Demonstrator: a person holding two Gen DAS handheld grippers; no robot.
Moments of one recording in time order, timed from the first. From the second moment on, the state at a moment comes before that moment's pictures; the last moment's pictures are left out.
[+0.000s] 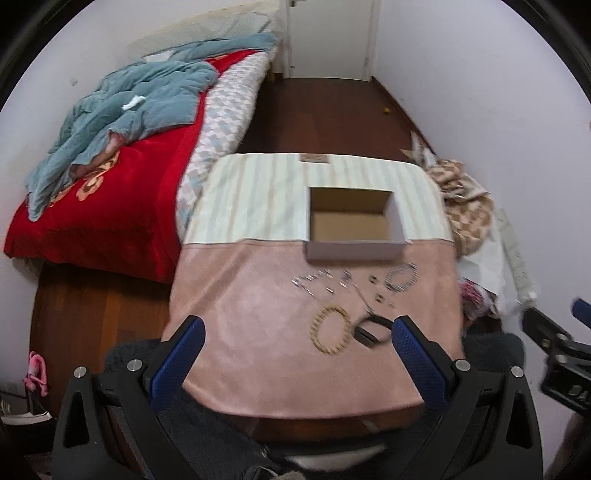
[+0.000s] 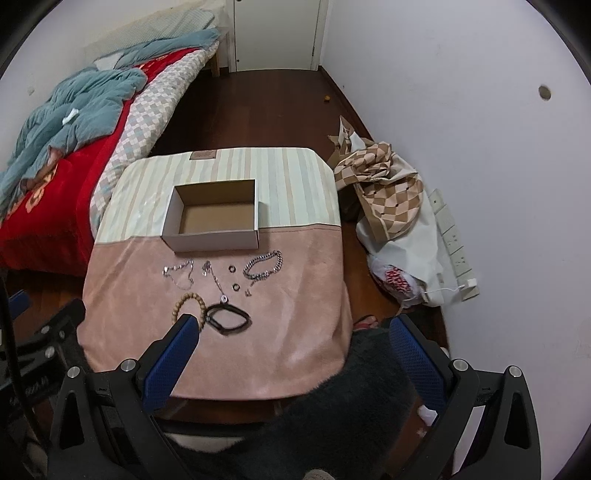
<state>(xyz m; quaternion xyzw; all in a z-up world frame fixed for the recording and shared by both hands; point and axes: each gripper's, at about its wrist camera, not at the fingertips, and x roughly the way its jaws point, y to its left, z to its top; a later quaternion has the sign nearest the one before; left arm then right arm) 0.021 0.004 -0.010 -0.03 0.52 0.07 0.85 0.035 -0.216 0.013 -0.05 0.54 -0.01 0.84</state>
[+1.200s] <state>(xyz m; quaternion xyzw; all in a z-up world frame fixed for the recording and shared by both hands) 0.081 -0.010 -0.258 0.00 0.68 0.03 0.73 0.092 -0.200 -0.255 -0.01 0.67 0.04 0.74</state>
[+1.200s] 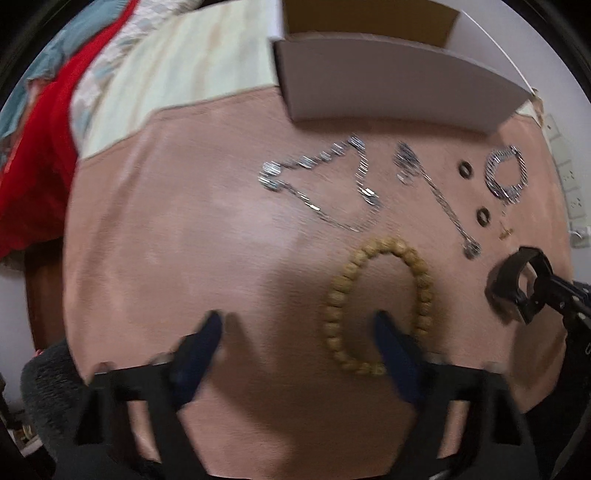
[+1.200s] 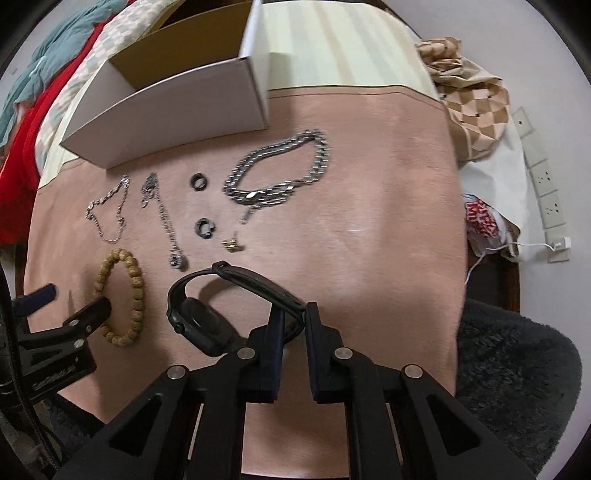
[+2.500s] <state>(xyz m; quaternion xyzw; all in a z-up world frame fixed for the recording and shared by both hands) 0.202 -0.010 -0.094 -0.07 0.53 -0.10 0.84 0.209 -0.178 -0.133 -0.01 0.56 0.09 0.82</state>
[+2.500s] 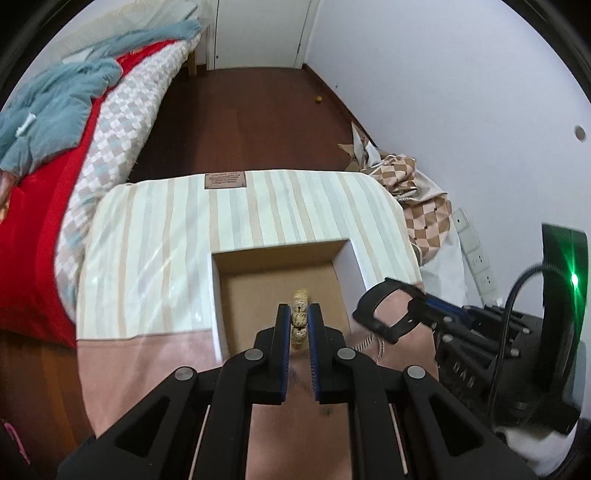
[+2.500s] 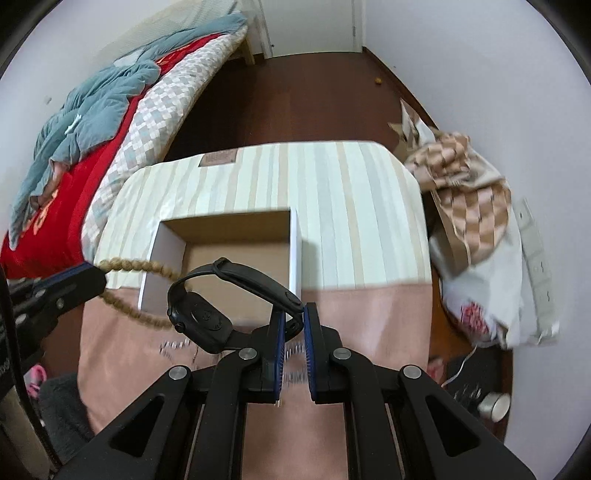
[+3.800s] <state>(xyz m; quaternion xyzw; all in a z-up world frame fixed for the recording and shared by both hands) 0.220 0.037 -0.153 -0.01 0.54 0.04 0.84 0.236 -0.140 -0.187 -0.08 0.59 0.07 0.80</state>
